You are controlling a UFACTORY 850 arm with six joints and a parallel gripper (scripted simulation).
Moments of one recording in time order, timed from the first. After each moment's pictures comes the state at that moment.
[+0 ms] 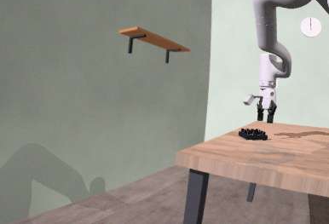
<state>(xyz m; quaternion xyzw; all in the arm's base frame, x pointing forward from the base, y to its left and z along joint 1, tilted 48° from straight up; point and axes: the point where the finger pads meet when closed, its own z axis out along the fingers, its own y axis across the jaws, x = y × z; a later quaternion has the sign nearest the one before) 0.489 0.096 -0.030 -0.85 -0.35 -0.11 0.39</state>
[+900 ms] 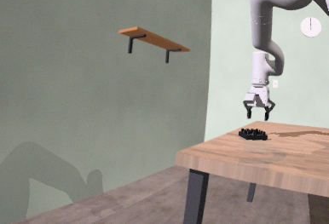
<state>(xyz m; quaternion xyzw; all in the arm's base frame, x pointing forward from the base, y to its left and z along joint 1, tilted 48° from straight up) 0.526 0.099 -0.020 -0.68 -0.61 -0.24 0.33</state>
